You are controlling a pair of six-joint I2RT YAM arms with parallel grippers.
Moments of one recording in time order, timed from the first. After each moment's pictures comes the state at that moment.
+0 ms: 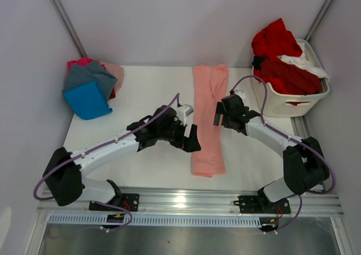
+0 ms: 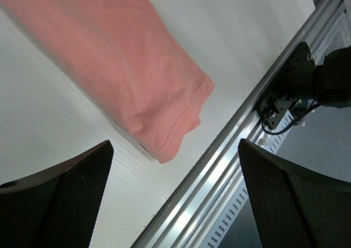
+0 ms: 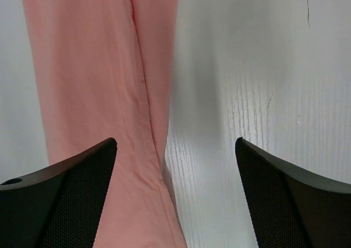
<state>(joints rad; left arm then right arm) -0.82 1.38 0.95 -0.28 0.36 -0.43 0.48 1.52 0.99 -0.37 0.31 0.53</state>
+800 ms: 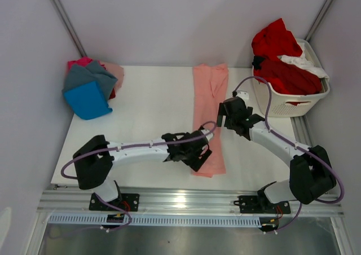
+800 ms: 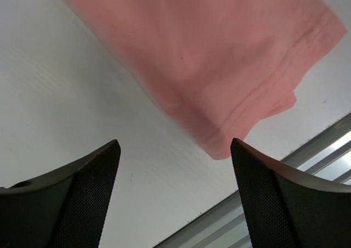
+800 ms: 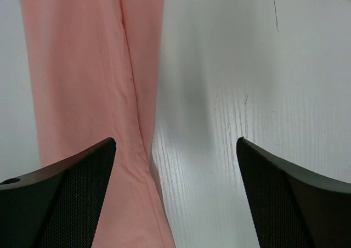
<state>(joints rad) -1.10 1.61 1.08 -0.51 -0.13 -0.36 0.50 1.41 0.93 -0.36 0.38 0.50</state>
